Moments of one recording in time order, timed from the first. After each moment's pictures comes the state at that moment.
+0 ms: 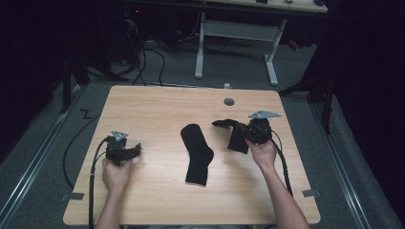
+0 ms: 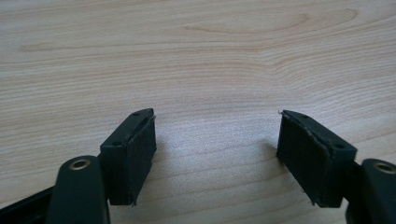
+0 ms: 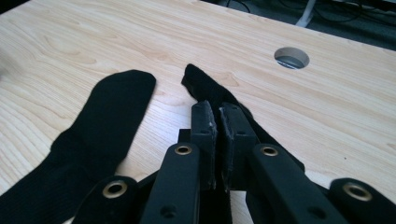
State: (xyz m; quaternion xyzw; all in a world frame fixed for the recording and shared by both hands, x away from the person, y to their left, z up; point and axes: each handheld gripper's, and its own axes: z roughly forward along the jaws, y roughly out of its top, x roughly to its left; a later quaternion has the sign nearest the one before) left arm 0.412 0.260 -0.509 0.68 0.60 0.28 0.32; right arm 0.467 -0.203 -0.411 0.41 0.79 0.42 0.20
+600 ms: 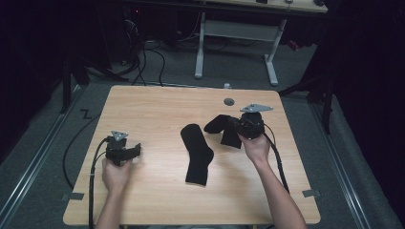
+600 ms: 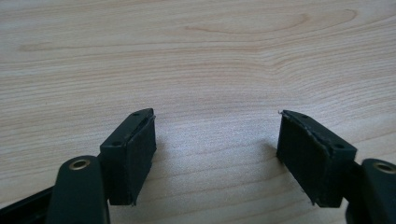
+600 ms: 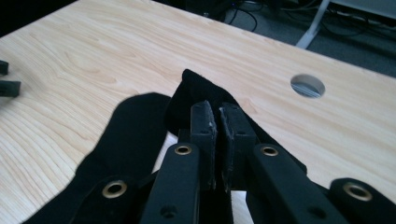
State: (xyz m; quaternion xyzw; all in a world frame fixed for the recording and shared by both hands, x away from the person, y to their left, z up) left arm 0.412 0.261 -0.508 0.68 0.60 0.28 0.32; right arm 0.470 -0.173 -0.388 0.39 0.79 0.42 0.21
